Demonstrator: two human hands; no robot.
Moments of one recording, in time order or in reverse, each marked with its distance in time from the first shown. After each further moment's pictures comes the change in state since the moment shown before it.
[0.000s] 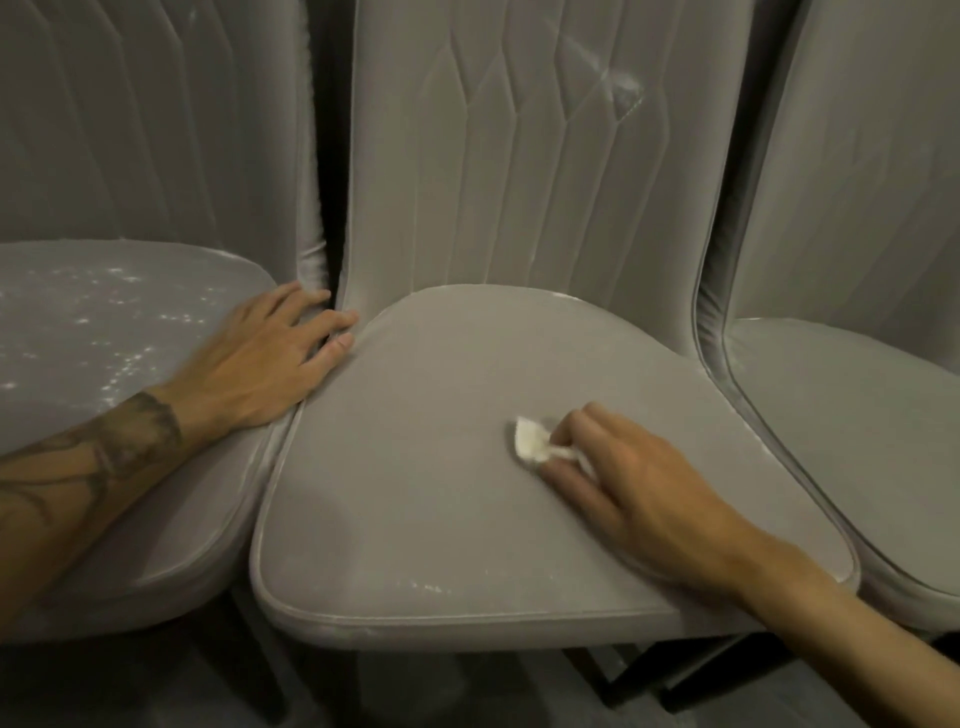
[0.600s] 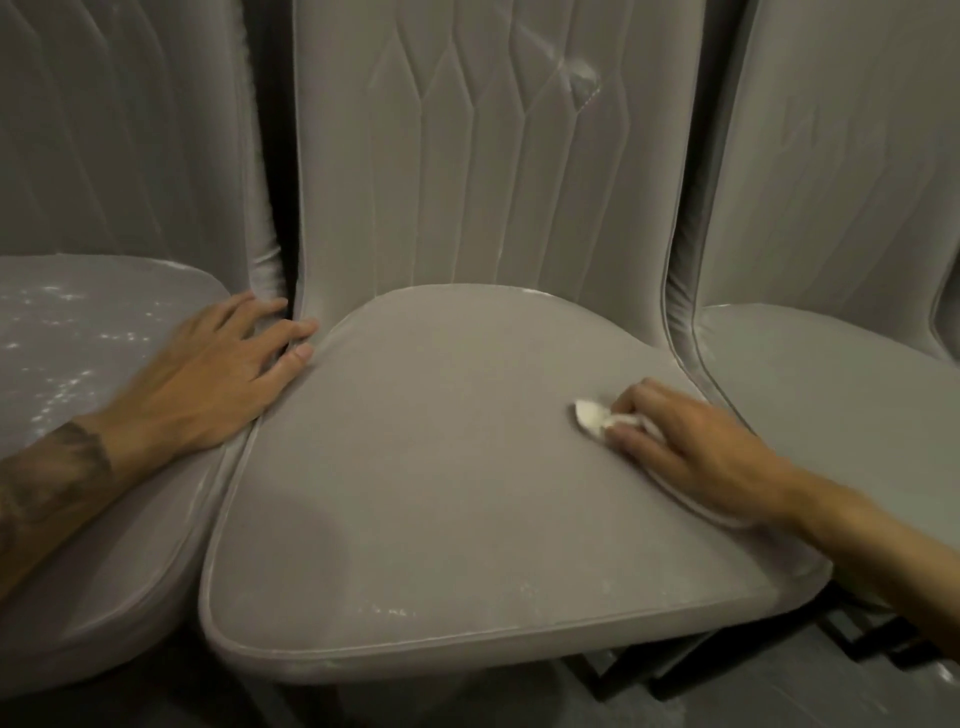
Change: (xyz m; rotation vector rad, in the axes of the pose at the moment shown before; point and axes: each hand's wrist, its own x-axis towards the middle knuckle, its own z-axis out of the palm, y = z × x) left_hand 0.002 -0.004 -0.002 -0.007 -0.021 0.005; right_hand -0.013 0.088 -0.026 -0.004 -0.072 0.109
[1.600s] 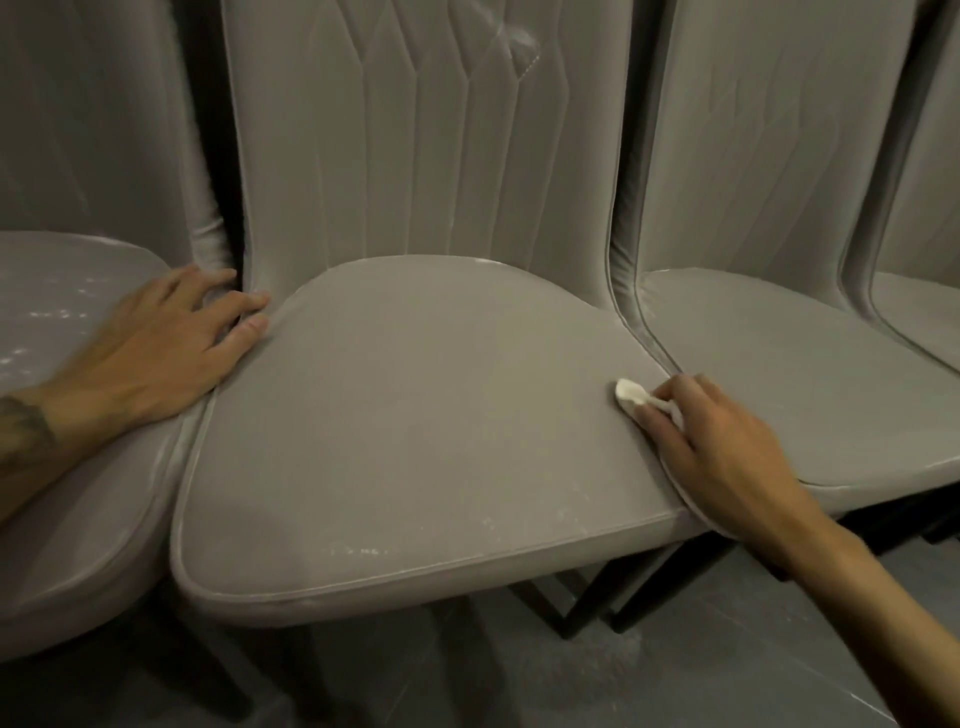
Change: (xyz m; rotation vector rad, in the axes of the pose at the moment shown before) left_hand 0.008 -0.015 0.015 -0.022 0.018 -0.002; right_hand -0.075 -0.042 -0.008 -0.143 0.227 0.509
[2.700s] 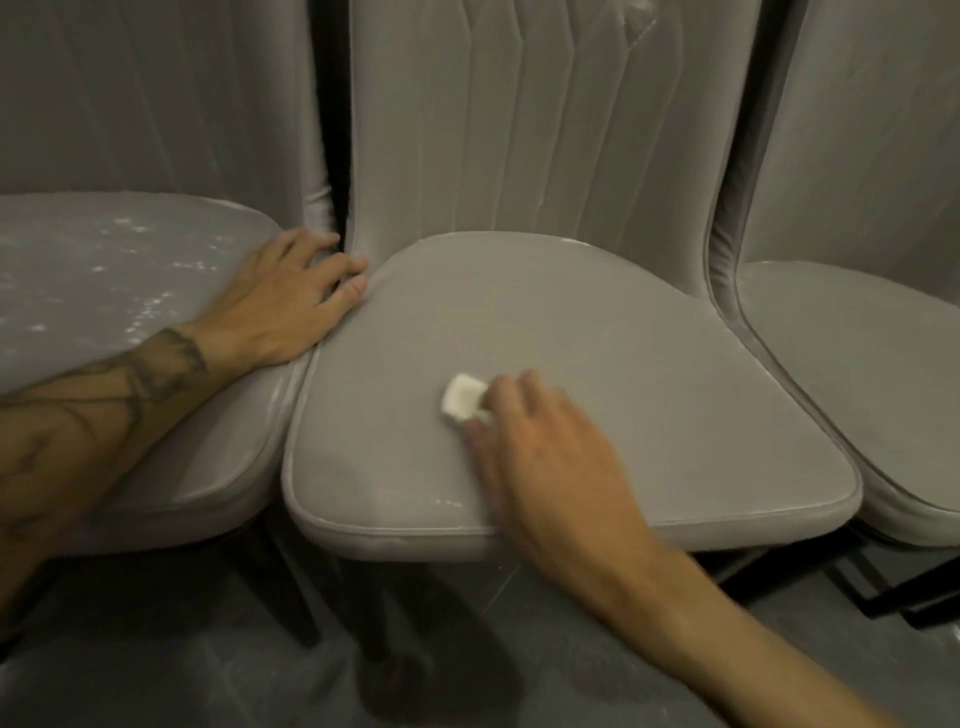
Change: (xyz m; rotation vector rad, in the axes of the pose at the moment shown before) left_hand -0.011 0.024 -0.022 -0.023 -0.013 -0.014; right_hand -0.030 -0.187 0.036 0.152 0.069 -0.470
